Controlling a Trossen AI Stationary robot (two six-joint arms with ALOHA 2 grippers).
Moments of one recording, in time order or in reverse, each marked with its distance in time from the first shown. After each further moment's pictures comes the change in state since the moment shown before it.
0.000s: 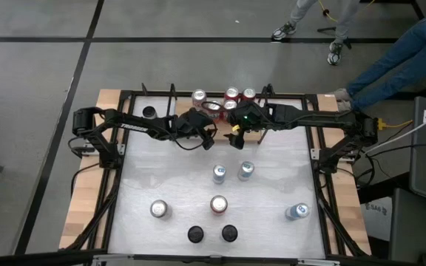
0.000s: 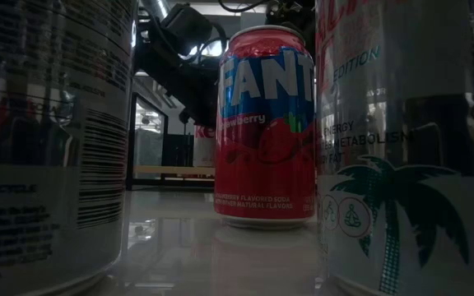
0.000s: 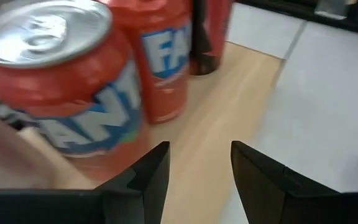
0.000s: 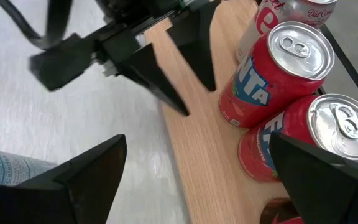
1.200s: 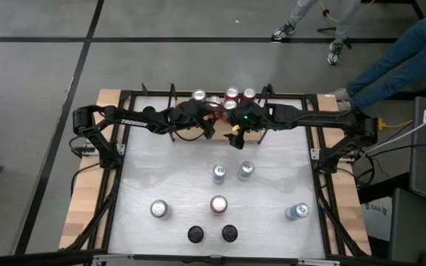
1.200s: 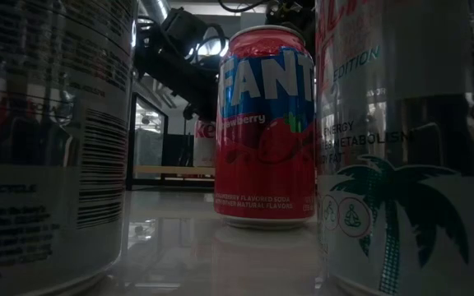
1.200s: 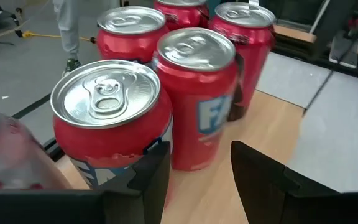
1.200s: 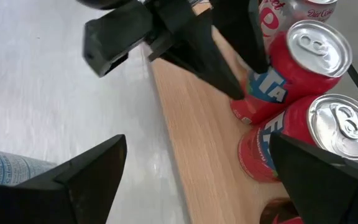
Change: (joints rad) left arm 0.100 0.000 0.000 0.138 0.036 0.030; right arm 0.000 0.000 0.000 0.001 0.000 0.000
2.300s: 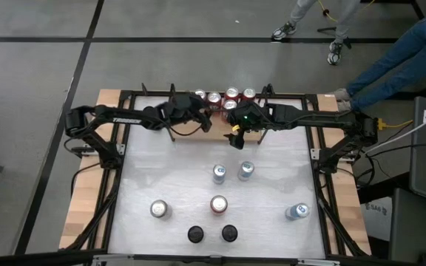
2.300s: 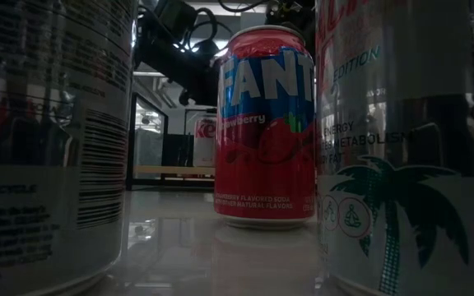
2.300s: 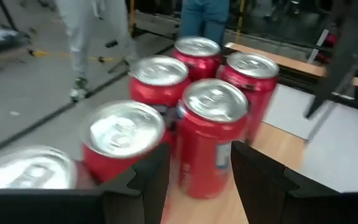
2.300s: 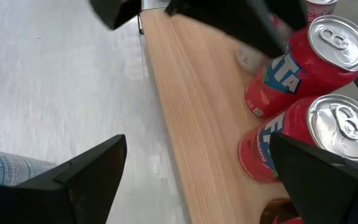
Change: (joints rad) left arm 0.039 -0.089 0.002 -0.009 0.007 0.024; right arm 0.000 0.000 0.000 0.001 0.000 0.000
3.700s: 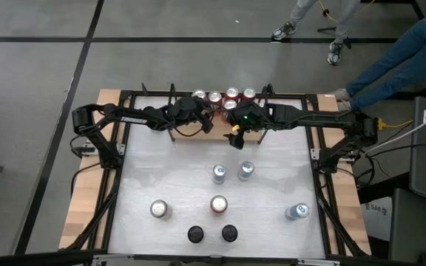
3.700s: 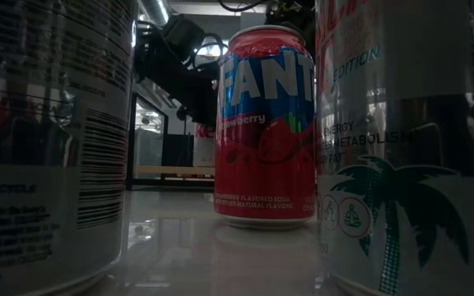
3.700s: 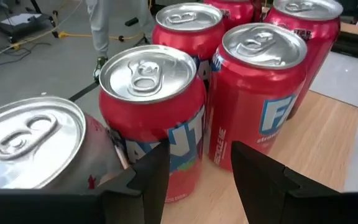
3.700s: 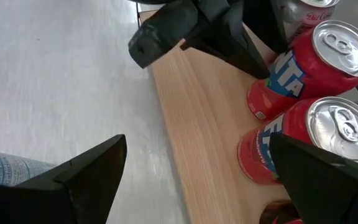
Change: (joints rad) left arm 0.013 0.089 -0.002 -0.016 -0.063 0.020; right arm 0.000 0.000 0.000 0.005 0.000 -0.004
